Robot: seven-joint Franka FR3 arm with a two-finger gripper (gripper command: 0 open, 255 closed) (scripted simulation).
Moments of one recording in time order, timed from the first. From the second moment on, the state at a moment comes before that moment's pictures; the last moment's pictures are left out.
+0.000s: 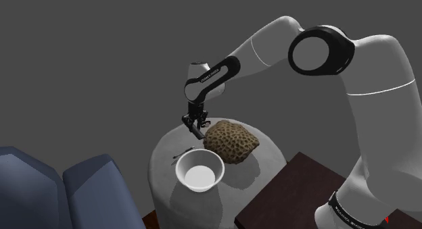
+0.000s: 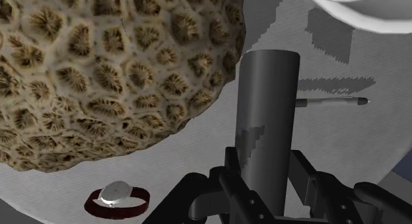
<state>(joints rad) 0.09 0.60 0.08 -1.72 0.05 2.33 0.21</state>
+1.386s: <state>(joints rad) 0.17 0.27 0.14 -2.12 0.07 2.41 0.33</state>
